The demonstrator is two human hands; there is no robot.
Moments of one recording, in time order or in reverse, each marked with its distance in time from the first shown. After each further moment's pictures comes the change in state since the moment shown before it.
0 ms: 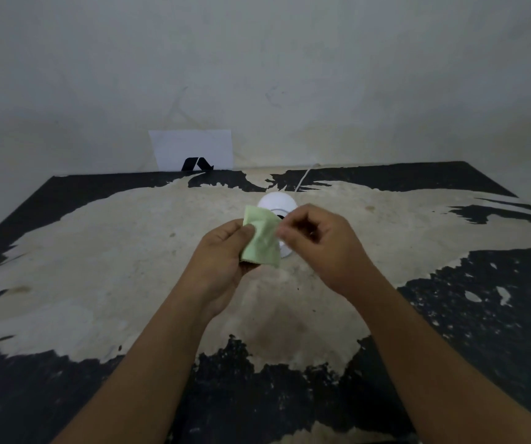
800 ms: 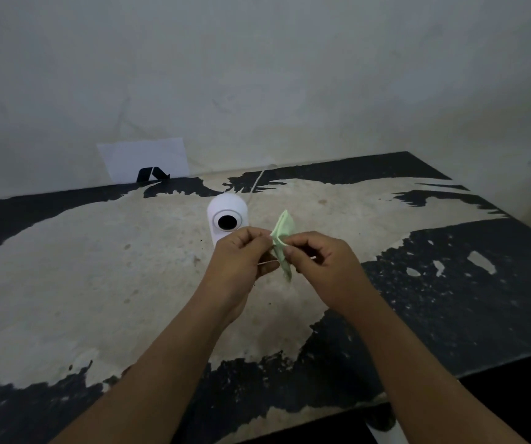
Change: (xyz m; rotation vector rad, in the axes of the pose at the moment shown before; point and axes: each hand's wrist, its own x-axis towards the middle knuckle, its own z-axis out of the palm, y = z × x) left_hand -0.015 -0.022 0.079 0.101 -0.104 -0.005; right_hand -0.053 0.036 -0.048 -0.062 0.138 -0.002
